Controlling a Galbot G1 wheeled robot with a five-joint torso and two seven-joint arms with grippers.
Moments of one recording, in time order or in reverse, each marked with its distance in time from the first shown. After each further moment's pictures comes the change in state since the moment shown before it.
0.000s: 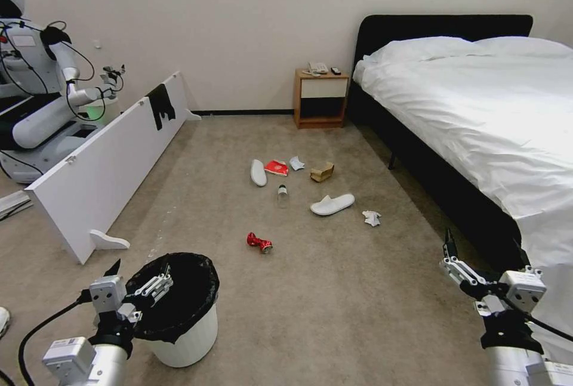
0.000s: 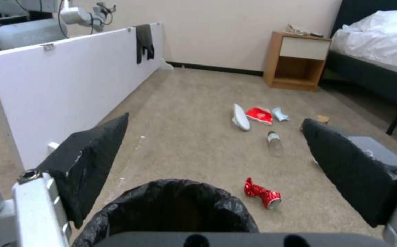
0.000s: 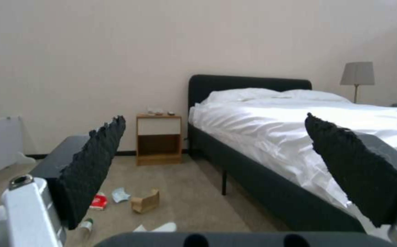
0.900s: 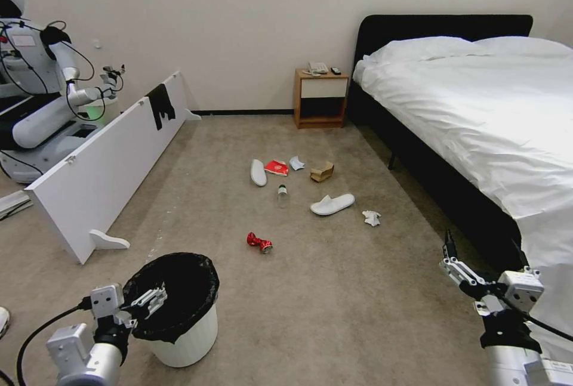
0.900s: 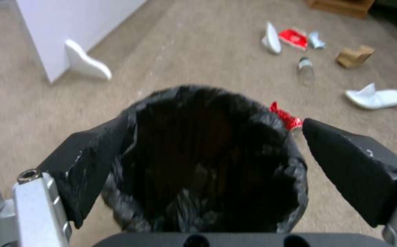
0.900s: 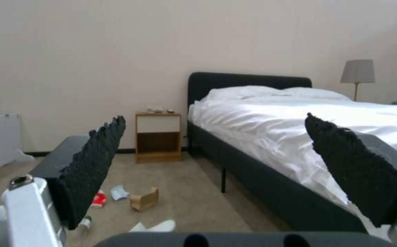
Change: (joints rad) left arm -0.056 0.072 -0.050 0.039 -0.185 0.374 -0.159; right arm 0.017 -0.015 0.003 -0.026 0.009 -0.002 0.003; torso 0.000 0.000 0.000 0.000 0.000
